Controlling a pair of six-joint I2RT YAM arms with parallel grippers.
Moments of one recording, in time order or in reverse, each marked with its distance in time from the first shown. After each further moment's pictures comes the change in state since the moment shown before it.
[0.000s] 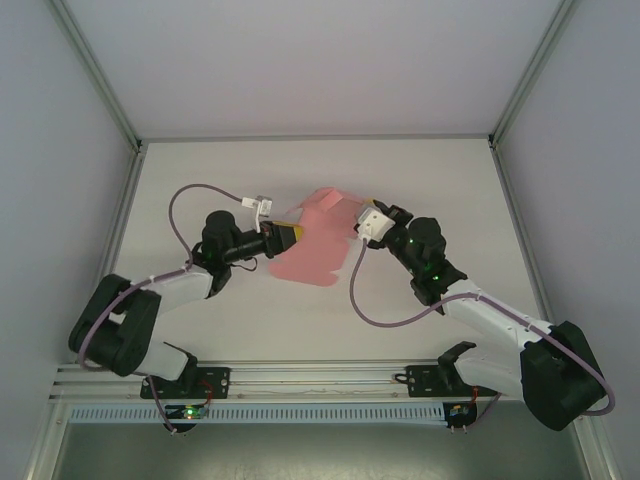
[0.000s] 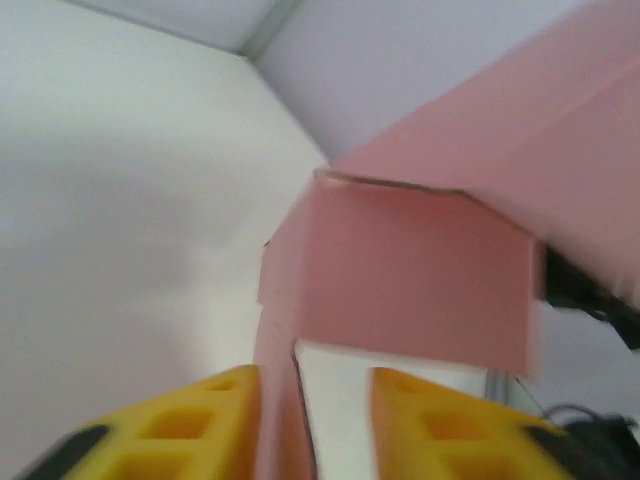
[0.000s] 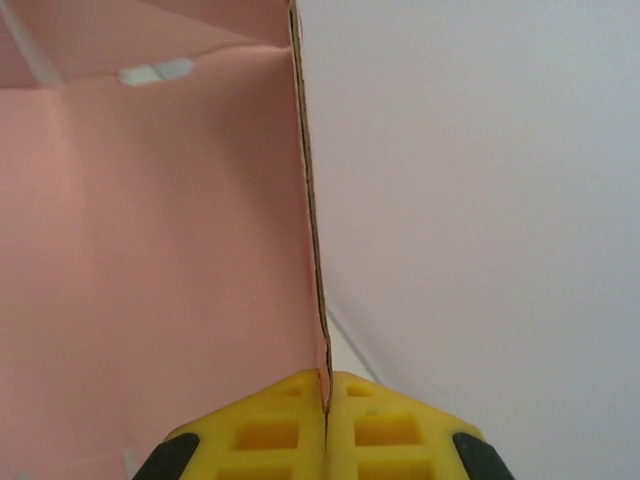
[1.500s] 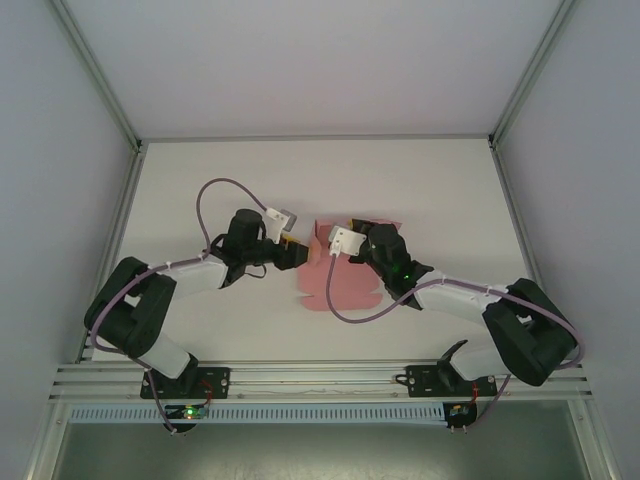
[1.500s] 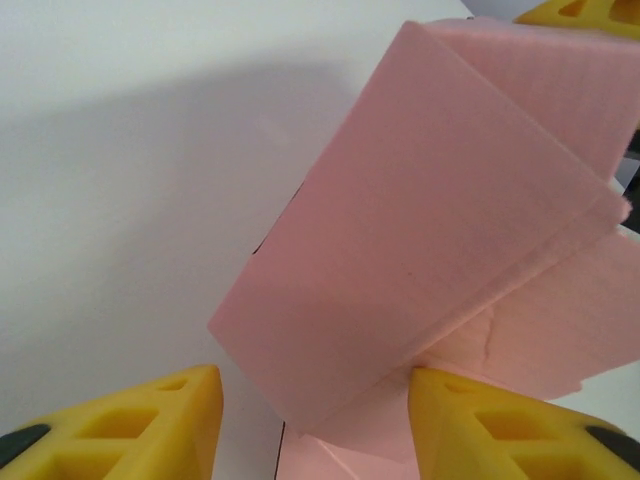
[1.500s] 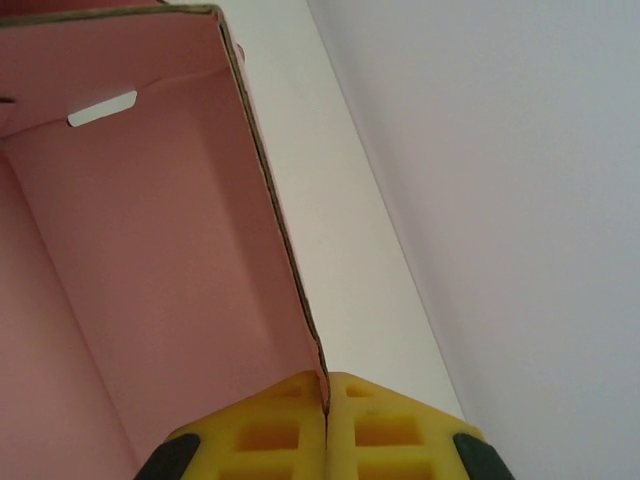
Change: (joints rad) left arm -0.084 0.167 0.108 -0.308 -0.106 0.335; right arm 0.156 0.268 0.026 -0.013 0.261 -0.172
